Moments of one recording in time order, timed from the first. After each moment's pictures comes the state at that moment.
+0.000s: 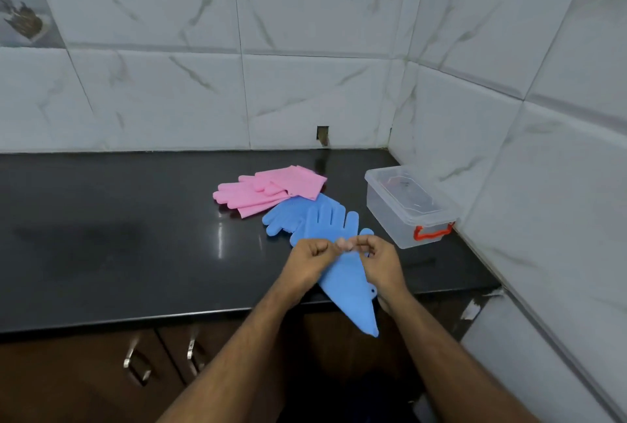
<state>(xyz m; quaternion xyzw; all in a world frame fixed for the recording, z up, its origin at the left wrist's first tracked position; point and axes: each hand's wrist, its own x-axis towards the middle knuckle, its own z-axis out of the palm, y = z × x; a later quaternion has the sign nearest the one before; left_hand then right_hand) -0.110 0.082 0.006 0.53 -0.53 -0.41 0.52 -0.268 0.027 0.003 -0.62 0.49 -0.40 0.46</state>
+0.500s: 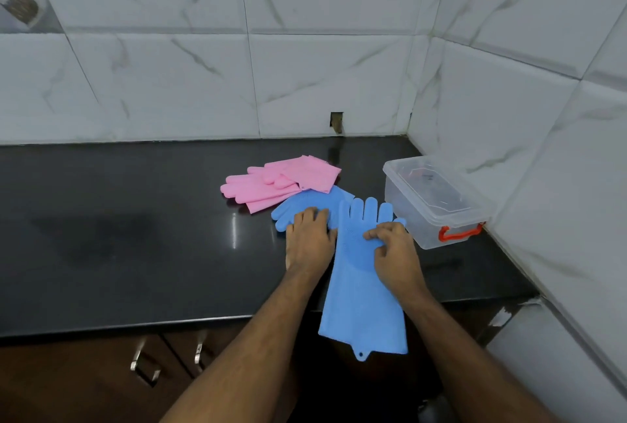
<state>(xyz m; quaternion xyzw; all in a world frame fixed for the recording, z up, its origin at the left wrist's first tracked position) -0.086 0.016 -0.015 0.78 -0.57 -0.04 0.26 -0.260 -0.007 -0.012 -0.76 0.53 -0.33 0.19</state>
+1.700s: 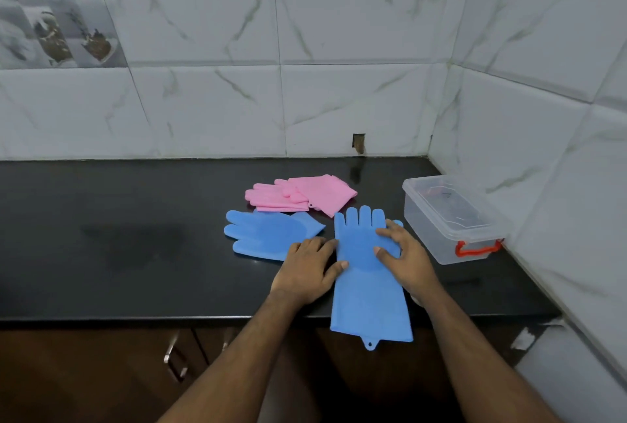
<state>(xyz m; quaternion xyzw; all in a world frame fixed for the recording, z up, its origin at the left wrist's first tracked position) -0.044 0.075 -0.016 0.71 -0.69 0.02 0.16 -0.254 -0.023 -0.010 -0.74 0.46 -0.33 0.36</state>
